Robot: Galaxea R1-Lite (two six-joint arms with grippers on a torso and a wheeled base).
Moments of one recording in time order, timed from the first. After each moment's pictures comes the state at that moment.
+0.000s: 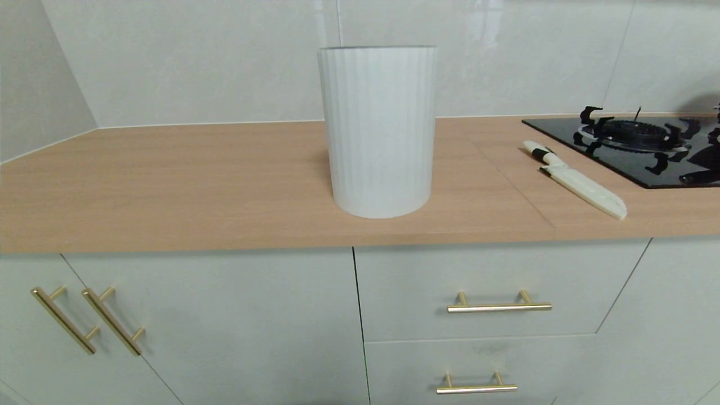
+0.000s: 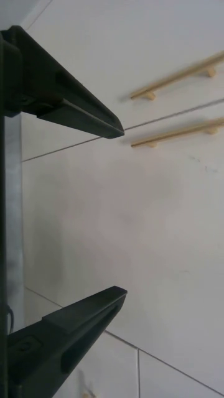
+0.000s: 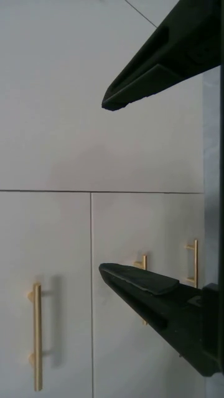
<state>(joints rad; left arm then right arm) 0.00 0.00 0.00 0.01 0.00 0.00 0.00 0.00 0.00 0.00 0.01 -0.01</state>
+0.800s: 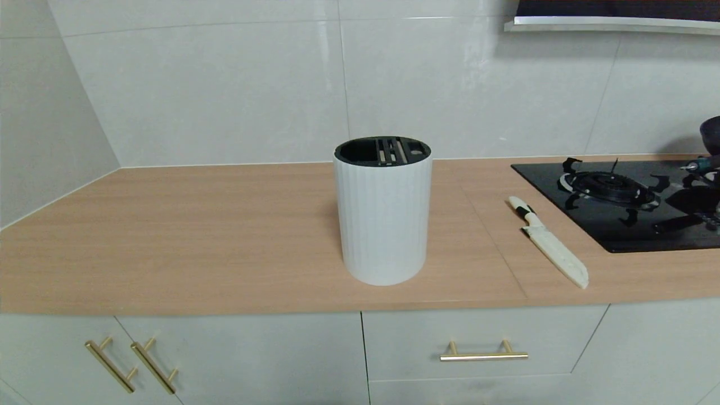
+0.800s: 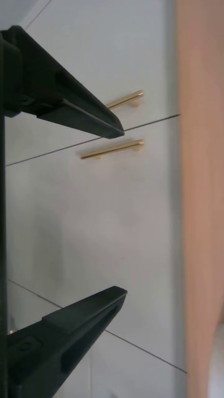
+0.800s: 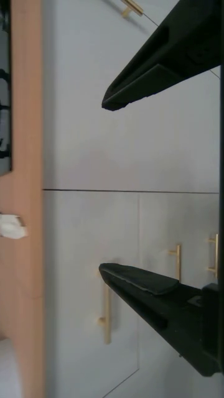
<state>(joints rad) 0.00 0.00 0.00 0.01 0.00 0.00 0.00 0.00 0.00 0.00 0.01 -0.01</state>
